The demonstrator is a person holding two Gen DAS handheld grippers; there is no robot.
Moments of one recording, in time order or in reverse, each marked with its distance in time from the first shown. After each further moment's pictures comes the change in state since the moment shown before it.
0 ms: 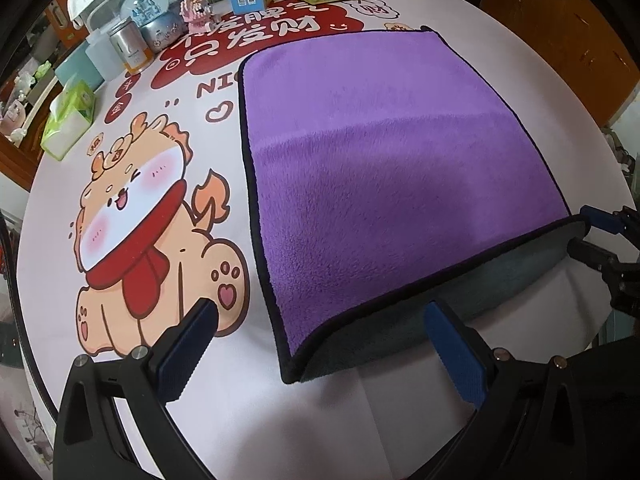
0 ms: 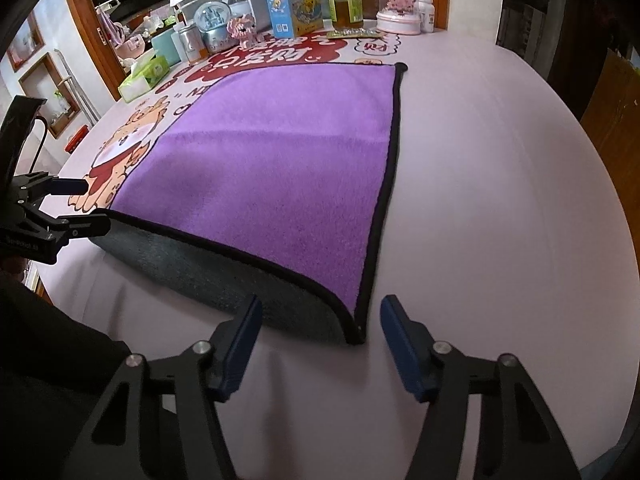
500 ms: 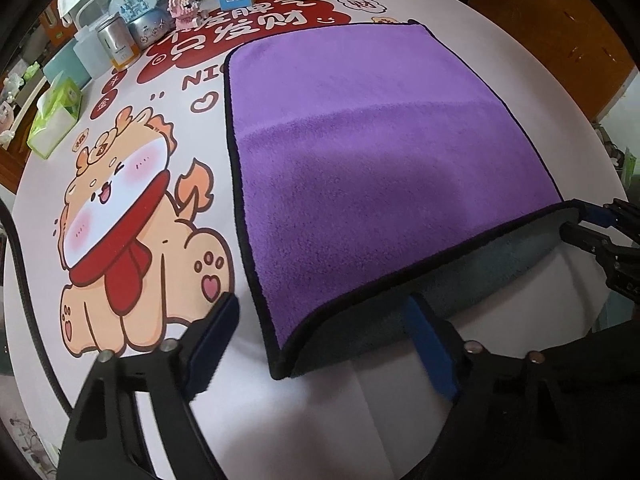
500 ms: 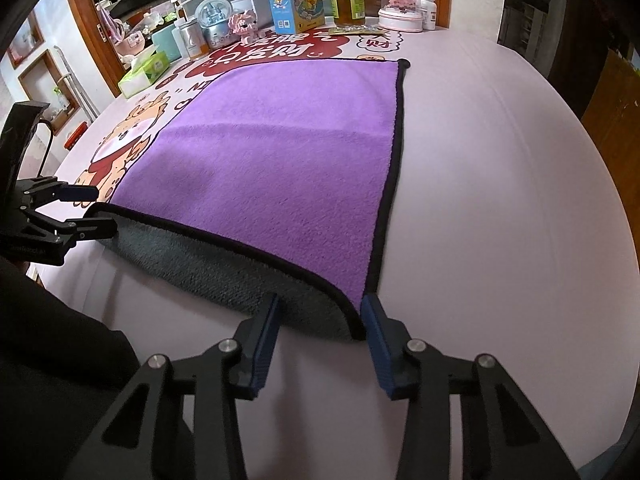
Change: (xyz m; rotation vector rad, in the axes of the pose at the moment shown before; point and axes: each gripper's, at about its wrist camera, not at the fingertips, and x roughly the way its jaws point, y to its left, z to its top) left arm 0.006 -0.001 -0.007 0.017 0.002 -0.049; right arm 0.001 0.005 -0.002 -0.005 0.004 -0.003
